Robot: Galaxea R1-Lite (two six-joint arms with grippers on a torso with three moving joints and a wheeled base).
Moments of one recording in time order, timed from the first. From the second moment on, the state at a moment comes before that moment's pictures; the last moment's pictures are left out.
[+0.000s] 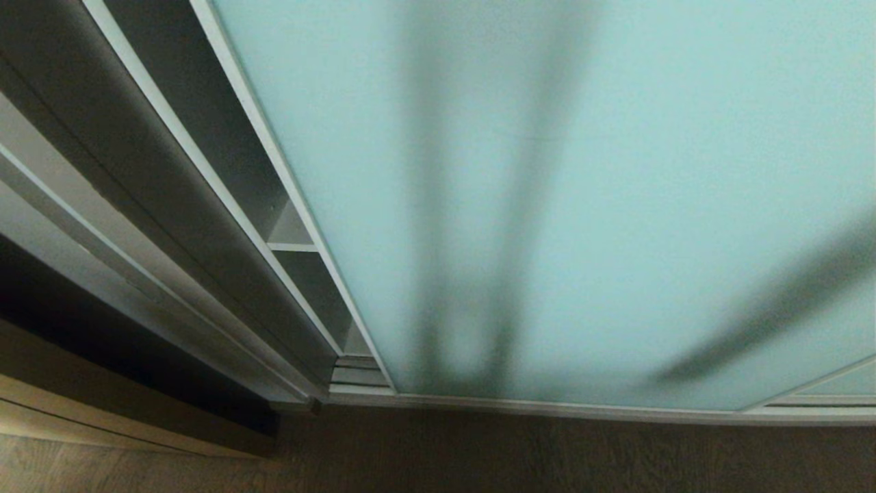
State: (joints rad) left arm 0.01 0.00 0.00 0.00 -0.03 0.08; right arm -0.04 0.29 -0.43 0.31 0.05 0.08
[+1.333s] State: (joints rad) left arm 0.01 0.00 0.00 0.00 -0.03 0.08; right arm 0.01 0.00 0.00 0.00 0.02 -0.08
